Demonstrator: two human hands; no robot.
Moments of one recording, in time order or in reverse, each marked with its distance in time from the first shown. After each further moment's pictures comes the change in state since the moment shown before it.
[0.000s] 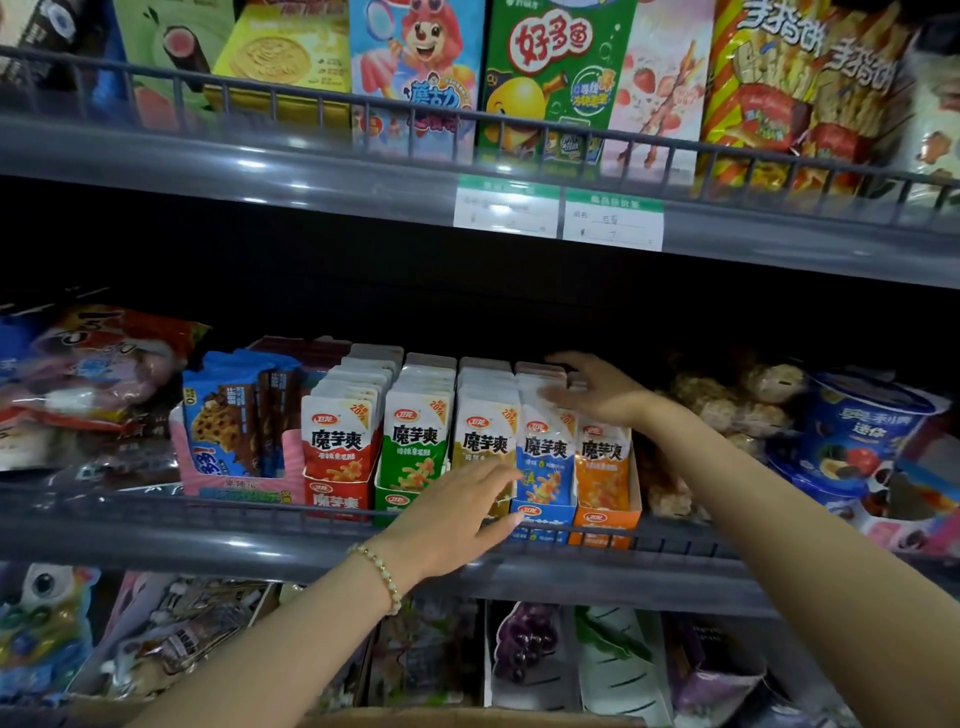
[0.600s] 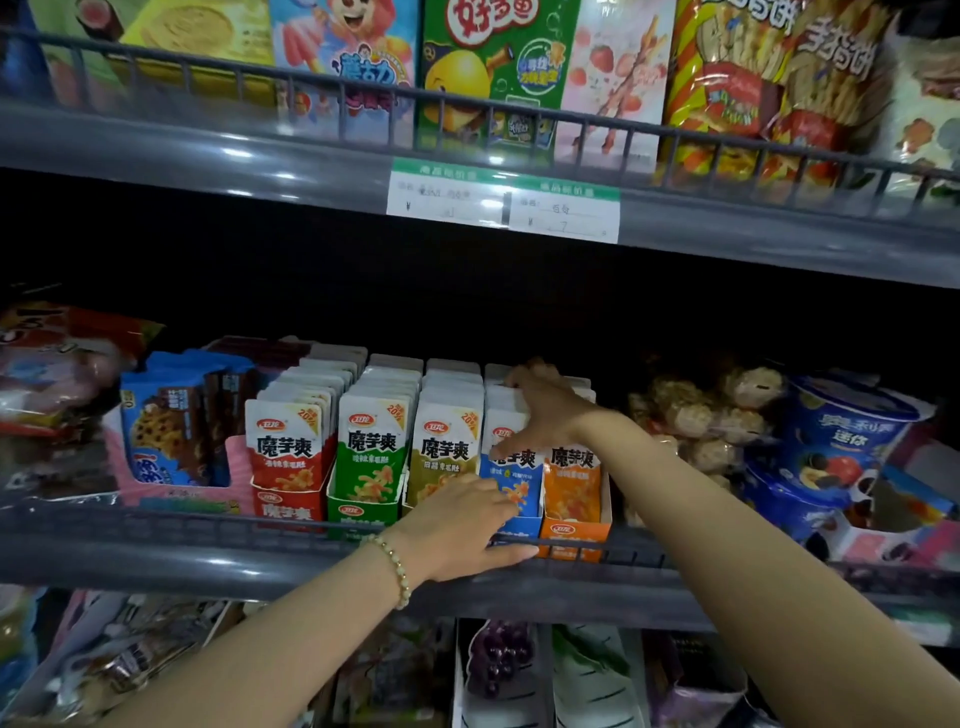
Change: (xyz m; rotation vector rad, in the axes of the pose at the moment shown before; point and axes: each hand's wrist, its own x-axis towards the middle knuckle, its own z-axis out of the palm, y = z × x) left_hand 0.045 0.021 0.018 0.282 -0.238 0.087; right_hand 0.010 0.005 0.018 -0.272 -0.102 -0.088
